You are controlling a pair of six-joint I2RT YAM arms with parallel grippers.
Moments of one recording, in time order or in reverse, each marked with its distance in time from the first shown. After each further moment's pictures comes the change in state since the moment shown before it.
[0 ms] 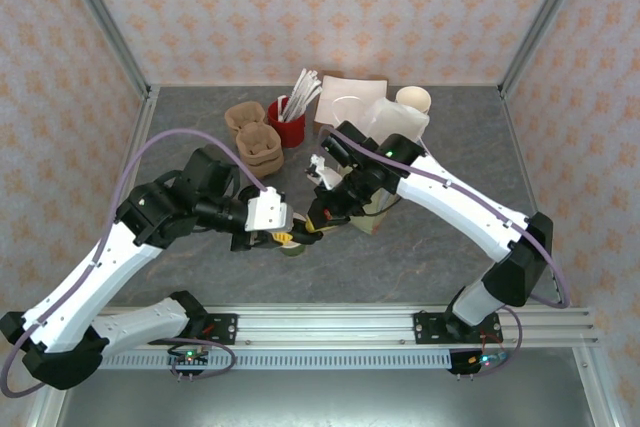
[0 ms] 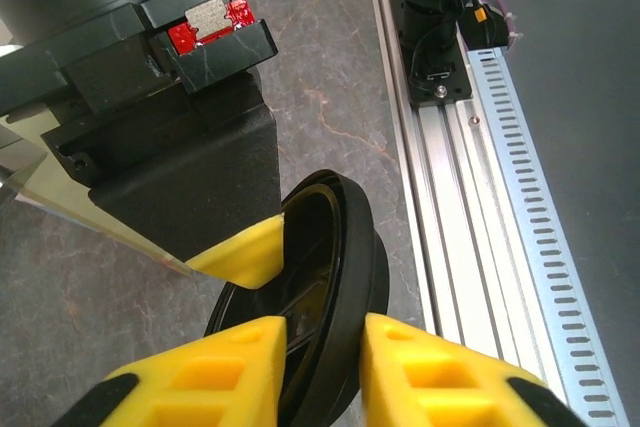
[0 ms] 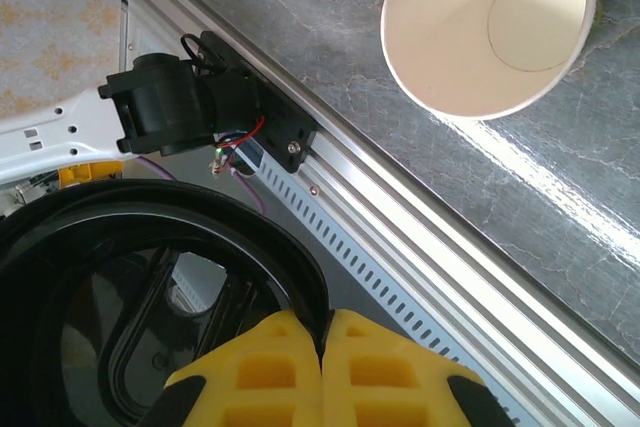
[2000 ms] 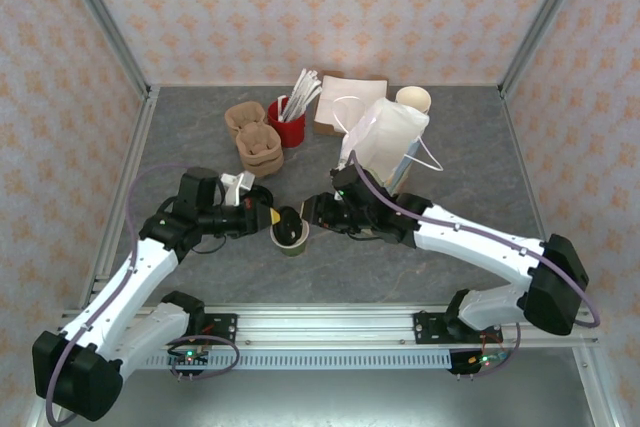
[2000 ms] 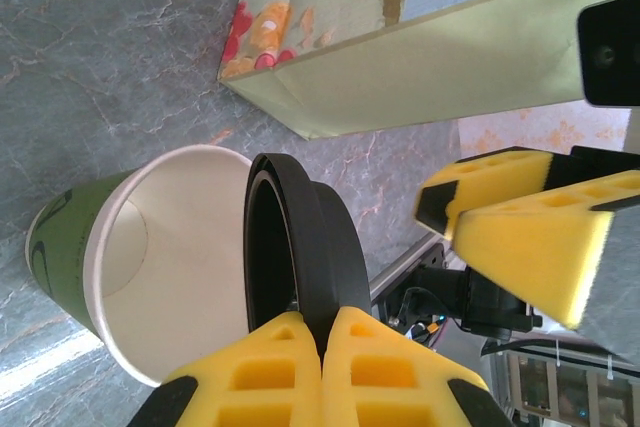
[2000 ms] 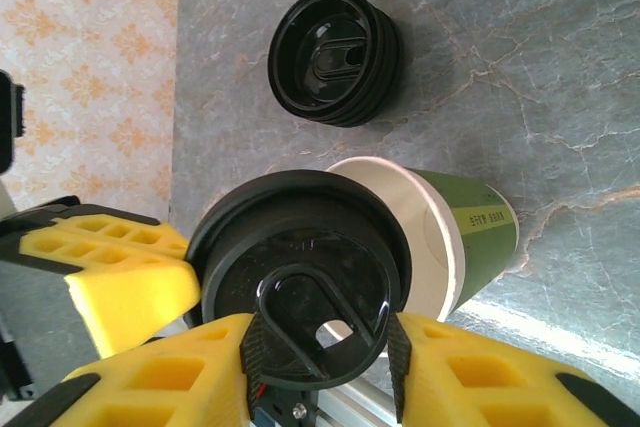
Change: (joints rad) left arm 0.377 -0.119 -0.607 0.562 0.120 -1.375; right arm 0.101 -0.239 -0.579 0.812 0.483 0.543
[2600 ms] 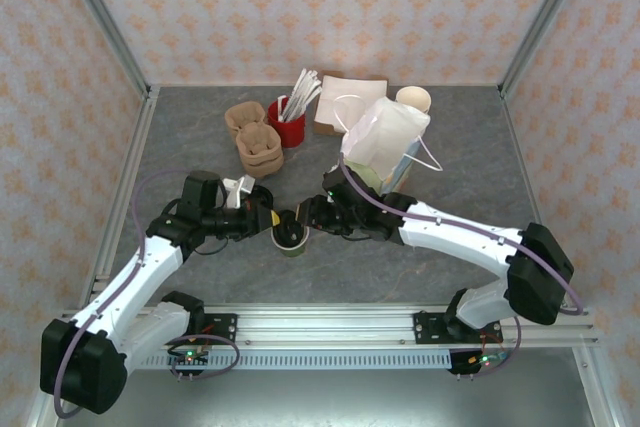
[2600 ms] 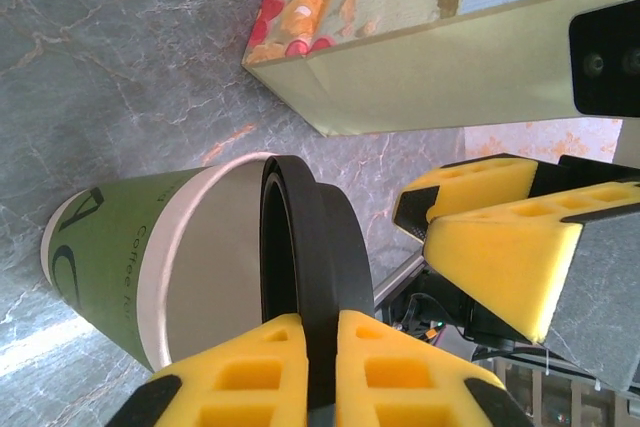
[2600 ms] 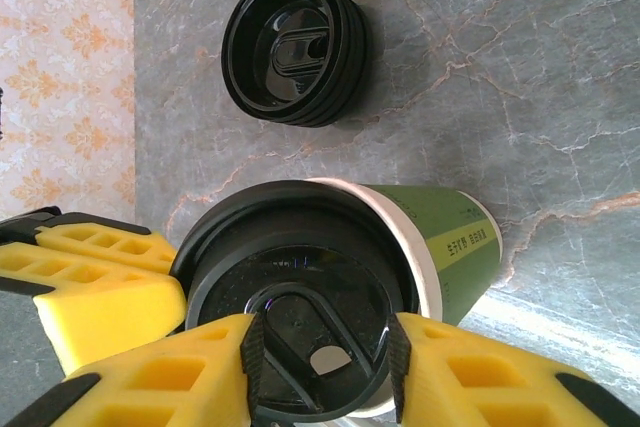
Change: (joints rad) left arm 0.032 0.044 -0.074 0.081 0.035 -0.021; right arm 0.000 0.089 0.000 0.036 0.000 0.000
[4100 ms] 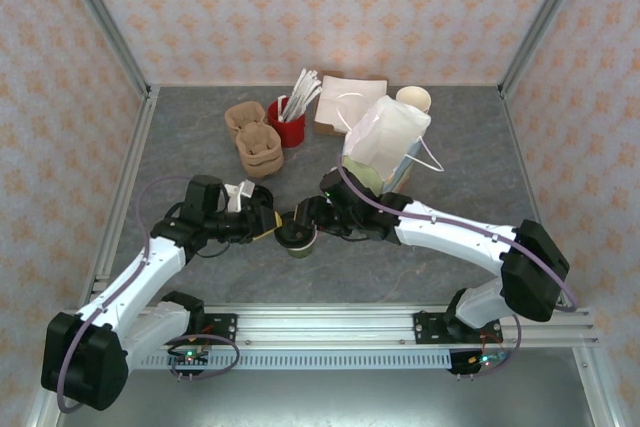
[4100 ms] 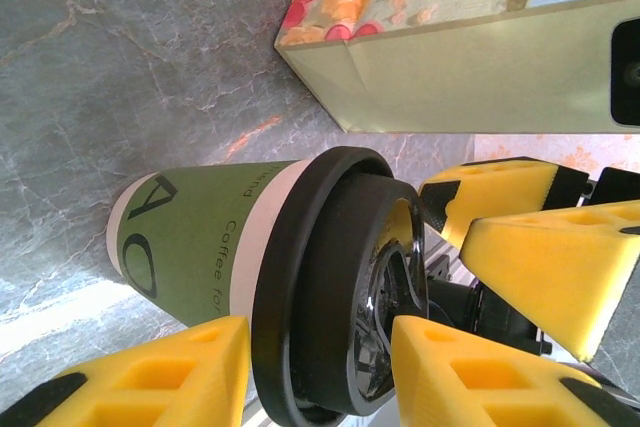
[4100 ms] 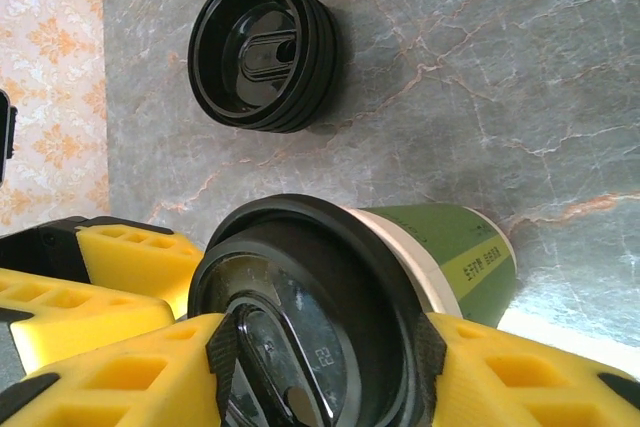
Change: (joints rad) left arm 0.003 0.022 -0.057 0.056 -0.004 -0.048; right arm 0.000 0.025 0.000 -0.014 0.027 0.000
